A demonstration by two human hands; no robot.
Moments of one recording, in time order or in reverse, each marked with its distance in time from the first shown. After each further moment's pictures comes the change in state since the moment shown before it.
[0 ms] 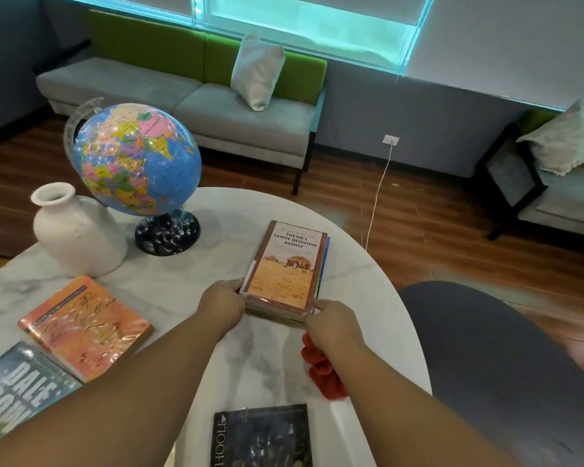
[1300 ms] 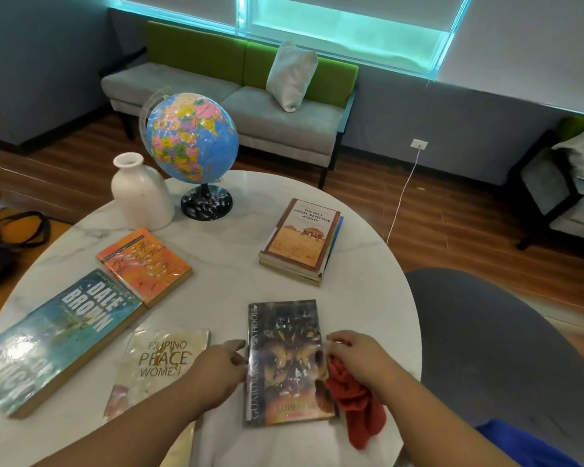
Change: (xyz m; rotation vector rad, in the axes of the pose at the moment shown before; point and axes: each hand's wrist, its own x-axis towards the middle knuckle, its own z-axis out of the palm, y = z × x) left_hand -0.194 -0.077 0.000 0.177 -0.230 -0.057; right_hand -0.073 0.116 -0.019 -0.008 -0.221 -0.208
